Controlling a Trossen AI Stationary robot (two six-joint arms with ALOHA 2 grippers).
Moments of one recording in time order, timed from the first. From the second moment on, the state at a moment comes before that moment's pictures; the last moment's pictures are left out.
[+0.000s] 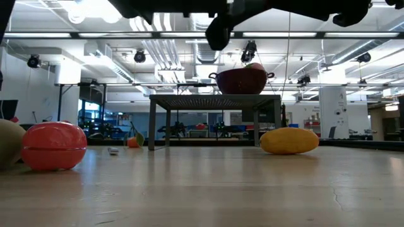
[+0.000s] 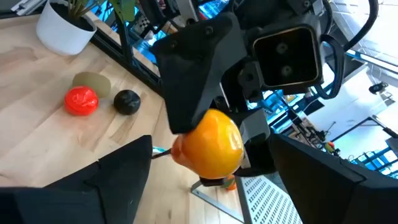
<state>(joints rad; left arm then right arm) -0.12 1.76 1.16 0.59 0.04 -0.43 0.43 1.15 0.55 0.48 0.54 -0.65</state>
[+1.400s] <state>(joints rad) -0.12 1.76 1.17 0.57 0.05 -0.42 0.43 1.15 0.55 0.48 0.54 -0.62</state>
